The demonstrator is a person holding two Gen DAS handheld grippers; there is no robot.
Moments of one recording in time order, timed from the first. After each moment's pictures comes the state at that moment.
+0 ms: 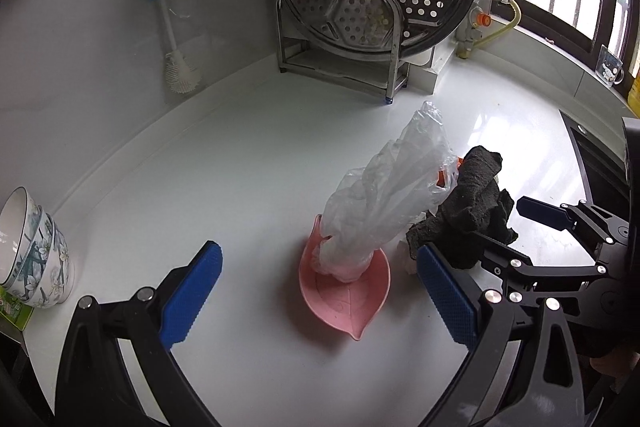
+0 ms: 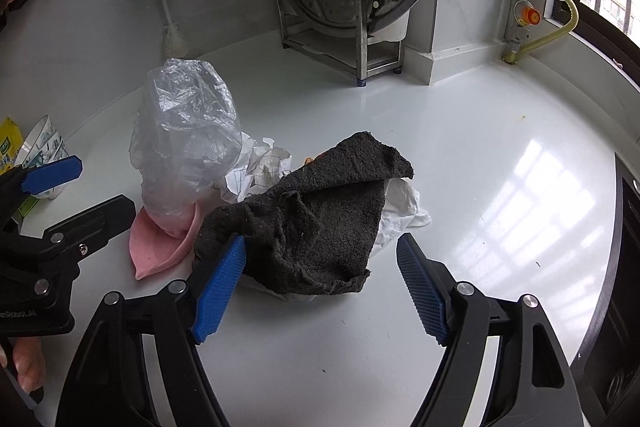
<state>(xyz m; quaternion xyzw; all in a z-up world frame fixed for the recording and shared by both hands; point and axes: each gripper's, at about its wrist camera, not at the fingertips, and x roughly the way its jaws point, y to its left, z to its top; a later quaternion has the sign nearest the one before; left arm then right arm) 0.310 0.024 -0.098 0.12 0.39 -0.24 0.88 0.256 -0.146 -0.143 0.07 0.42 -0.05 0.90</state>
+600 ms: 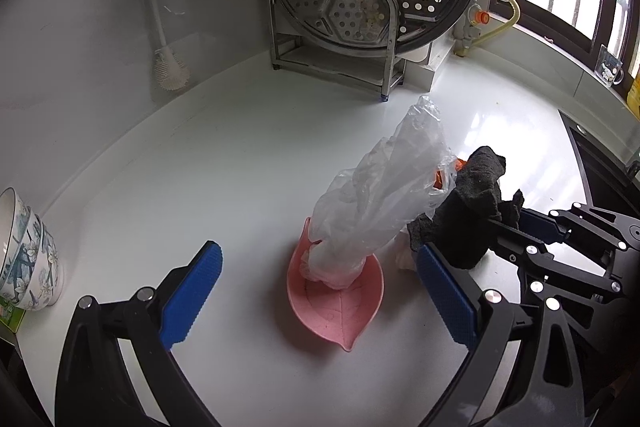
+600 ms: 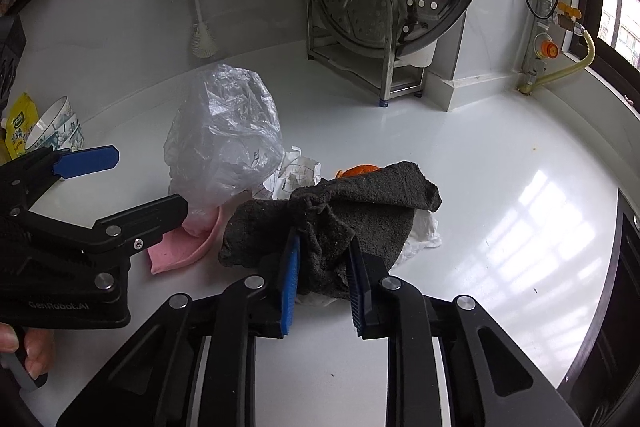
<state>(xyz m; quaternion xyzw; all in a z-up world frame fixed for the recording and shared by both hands) 0.313 0.015 -0.104 0.12 0.39 -0.24 0.88 0.252 -0.132 -0.132 0.03 0.40 -0.02 0.92</state>
